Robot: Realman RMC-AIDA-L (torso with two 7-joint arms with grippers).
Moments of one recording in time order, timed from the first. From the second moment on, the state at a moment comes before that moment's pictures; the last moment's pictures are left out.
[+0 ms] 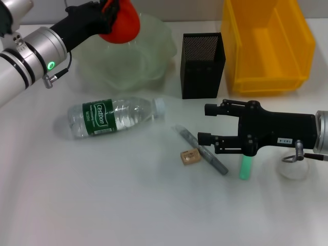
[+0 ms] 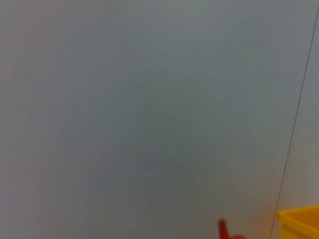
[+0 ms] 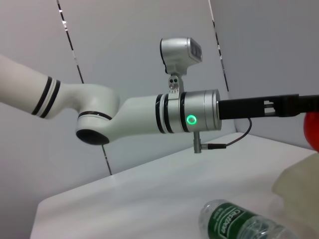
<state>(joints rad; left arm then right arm) -0.78 -2.08 0.58 0.22 1.45 0.95 -0.95 0.49 2.06 -0.93 -0.53 -1.74 -1.59 1.21</state>
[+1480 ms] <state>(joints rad) -0.44 -1.99 1.06 0.48 1.66 1.70 -1.25 0.59 2.00 -0.83 -1.07 -2.02 -1.89 1.89</state>
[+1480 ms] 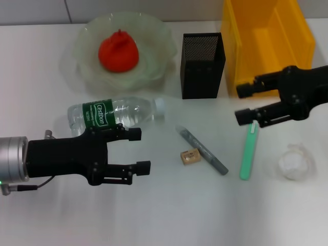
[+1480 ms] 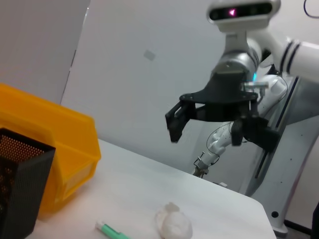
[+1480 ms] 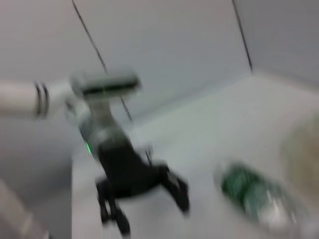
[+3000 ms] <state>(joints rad) -0.46 -2.00 1.06 0.47 1.65 1.68 -1.28 0.77 2.08 -1.29 -1.08 -2.82 -1.77 2.15</state>
